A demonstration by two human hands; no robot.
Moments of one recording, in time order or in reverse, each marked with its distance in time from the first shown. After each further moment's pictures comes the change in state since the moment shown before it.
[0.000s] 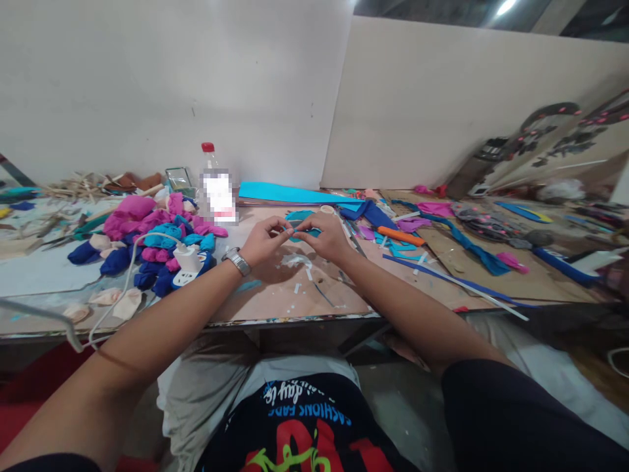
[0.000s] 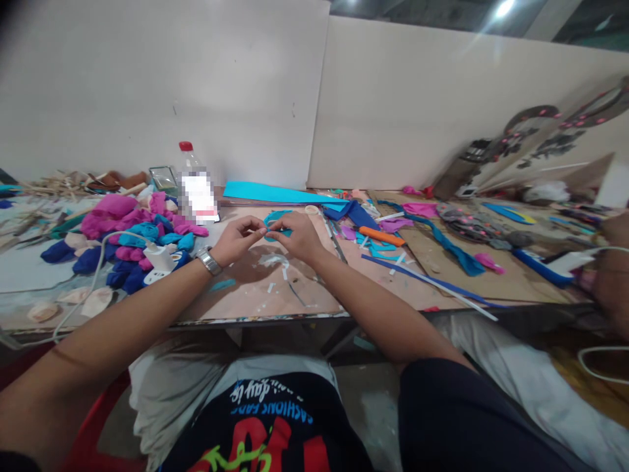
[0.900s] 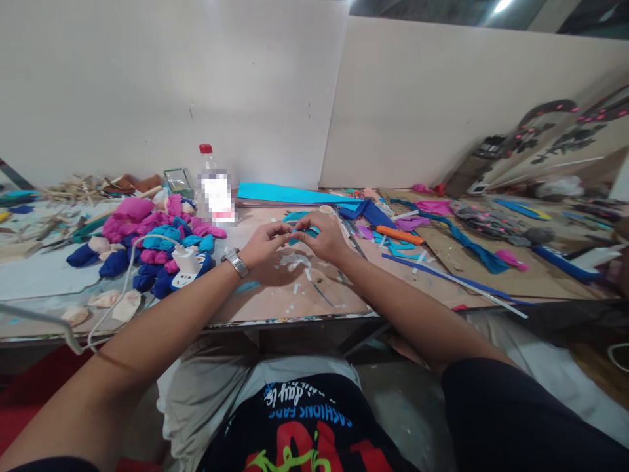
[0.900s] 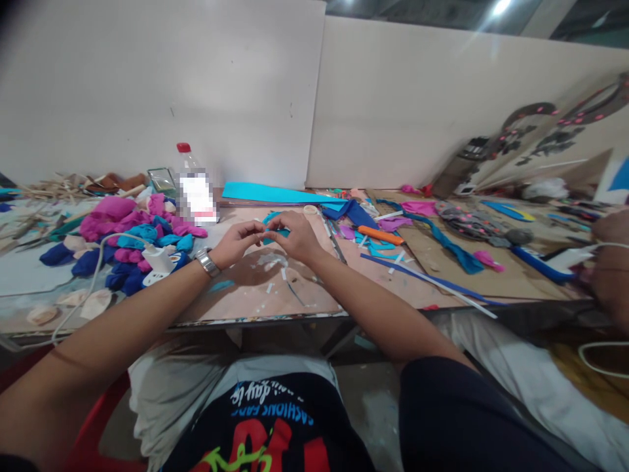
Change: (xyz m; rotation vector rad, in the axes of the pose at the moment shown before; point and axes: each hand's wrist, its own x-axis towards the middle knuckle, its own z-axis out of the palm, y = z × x) left_hand -0.004 0.008 -0.001 -0.067 -0.148 -0.011; right_hand 0.001 -0.010 0.000 0.052 0.008 0.010
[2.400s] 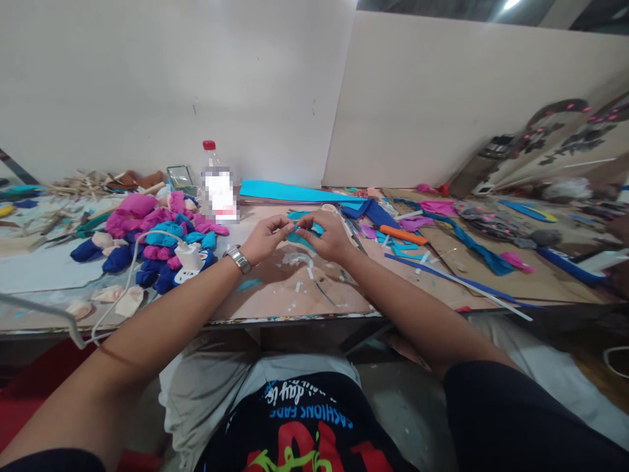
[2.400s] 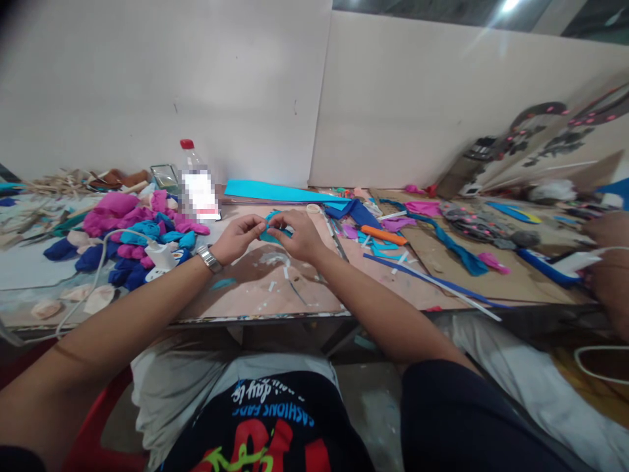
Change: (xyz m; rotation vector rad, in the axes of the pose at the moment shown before) left_hand 0.007 -0.005 -0.002 -0.009 0.076 0.038; right_hand 0.001 -0.004 -0.006 -0.048 -0.013 -0.075
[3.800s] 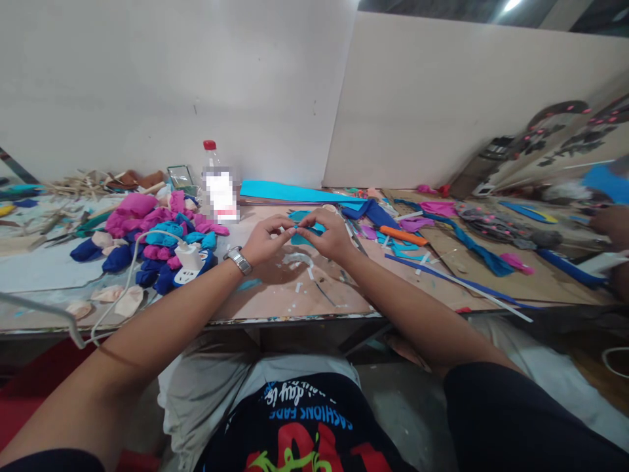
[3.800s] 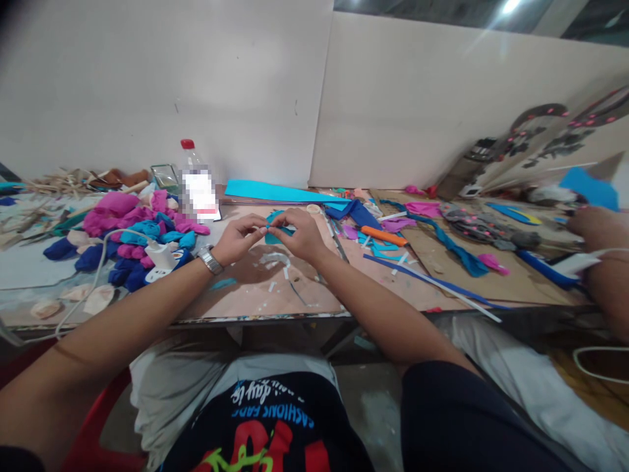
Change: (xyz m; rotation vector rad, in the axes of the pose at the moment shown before) left_hand -0.003 -0.002 0.000 0.190 0.077 0.138; right_hand 0.000 -0.001 -0.001 -0.006 0.041 0.051
